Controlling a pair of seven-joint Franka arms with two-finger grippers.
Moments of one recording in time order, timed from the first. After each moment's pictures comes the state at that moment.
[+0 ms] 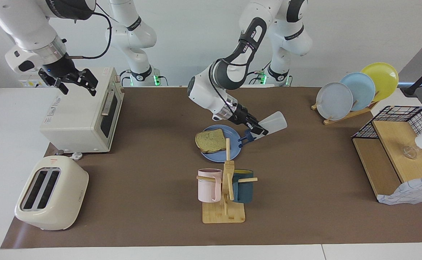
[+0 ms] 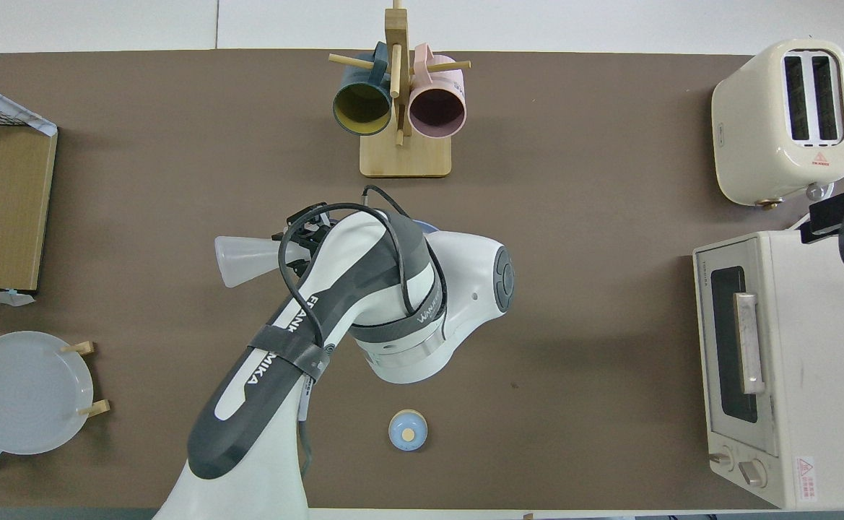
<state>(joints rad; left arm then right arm) -0.95 0.45 0.16 -1.62 0.77 1.50 0.38 -0.02 0.01 -0.06 -1.53 0.00 1.43 0.02</state>
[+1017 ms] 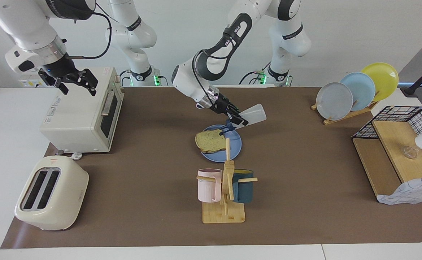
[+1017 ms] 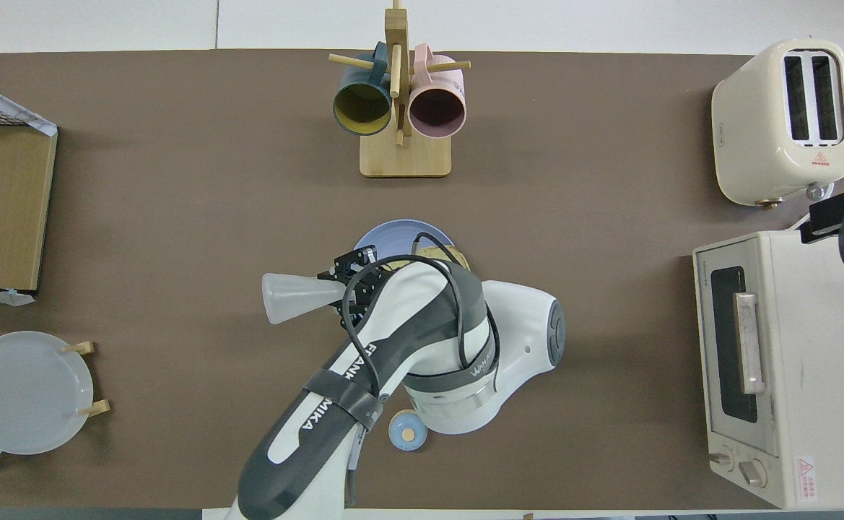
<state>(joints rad) -1.05 0.45 0.17 -1.62 0.68 1.47 0.37 -0.02 0.01 -0.06 -1.53 0.00 1.43 0.02</state>
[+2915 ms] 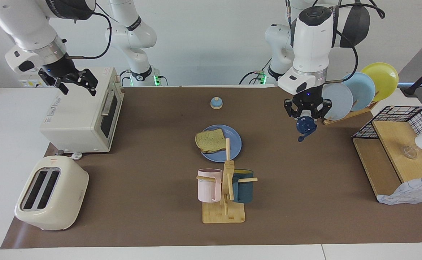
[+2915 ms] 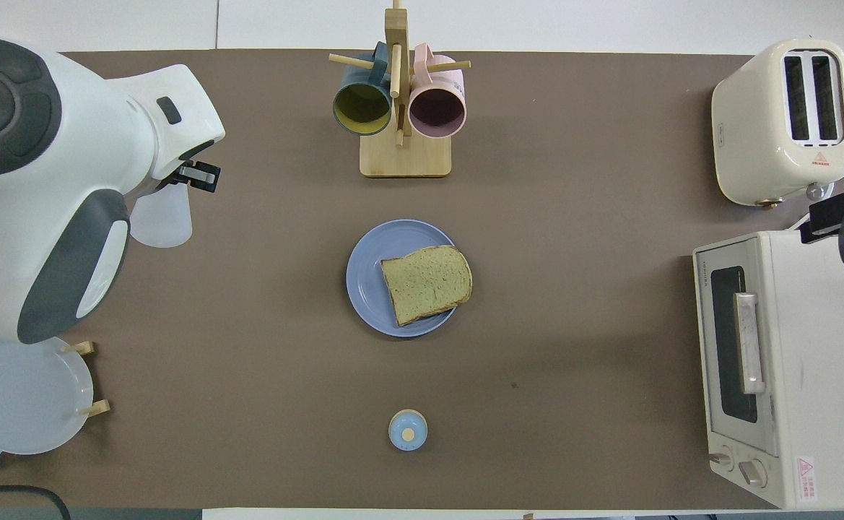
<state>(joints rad) -0.55 0.09 0.17 -1.63 0.26 1.90 -0.12 -0.02 0.01 -0.06 -1.53 0.00 1.43 0.02</state>
